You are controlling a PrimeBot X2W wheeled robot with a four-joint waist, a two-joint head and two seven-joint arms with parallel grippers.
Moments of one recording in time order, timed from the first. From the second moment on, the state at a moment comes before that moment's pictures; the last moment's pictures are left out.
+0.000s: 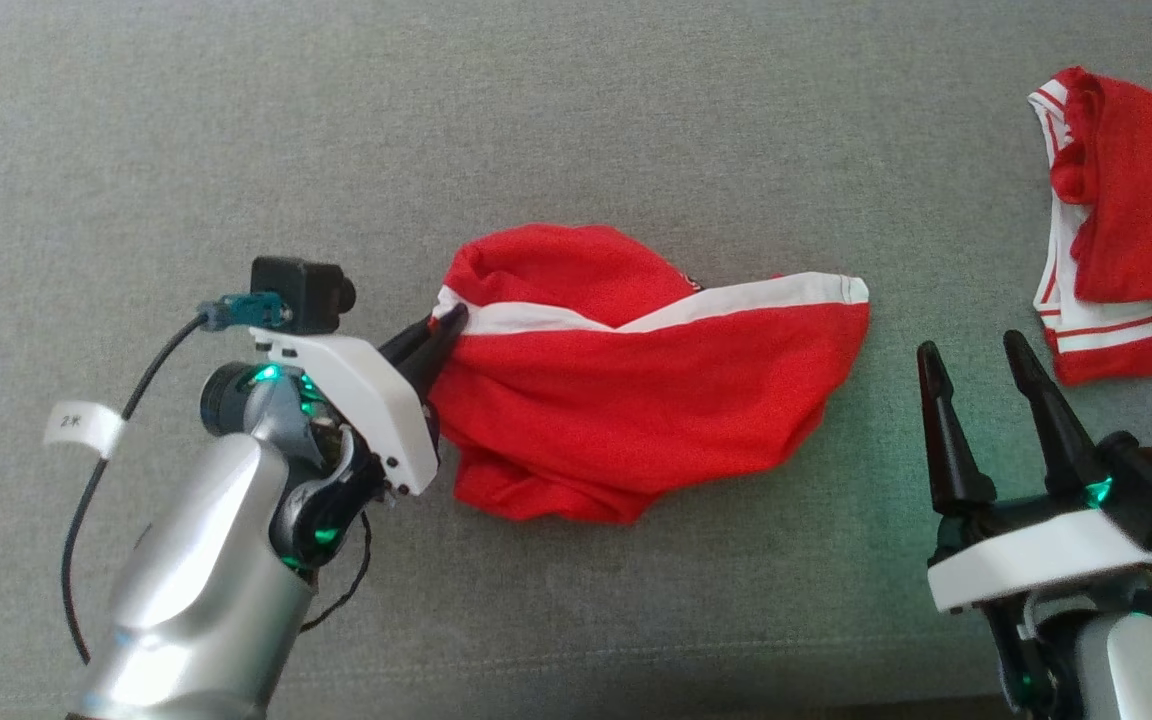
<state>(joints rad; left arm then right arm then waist) -0.46 0.19 -0.46 0.36 -0.63 -0.10 0.26 0.03 -0.04 0.02 -0.13 0.17 0.13 0.03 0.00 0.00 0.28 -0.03</state>
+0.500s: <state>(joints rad) -0.49 0.19 -0.48 0.35 -0.62 -0.10 0.22 -0.25 -0.10 0.05 0.19 0.20 0.13 0.15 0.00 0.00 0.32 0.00</state>
